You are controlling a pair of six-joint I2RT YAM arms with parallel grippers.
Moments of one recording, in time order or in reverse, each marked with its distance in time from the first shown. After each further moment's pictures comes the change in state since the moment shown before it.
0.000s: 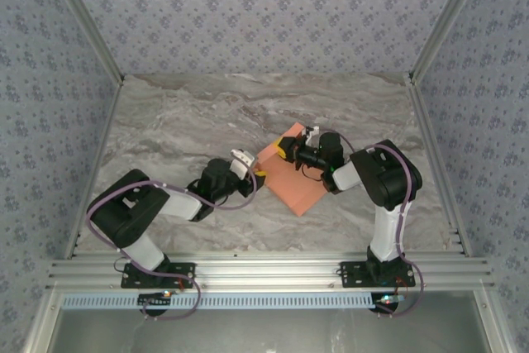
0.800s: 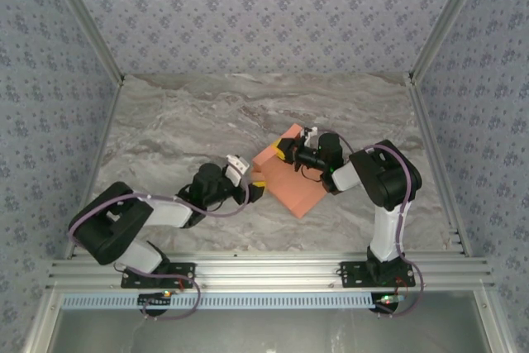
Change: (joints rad) left arm 0.006 -0.159 -0.093 -0.056 0.122 0.000; right arm 0.004 0.000 -0.003 0.003 -0.018 0.000
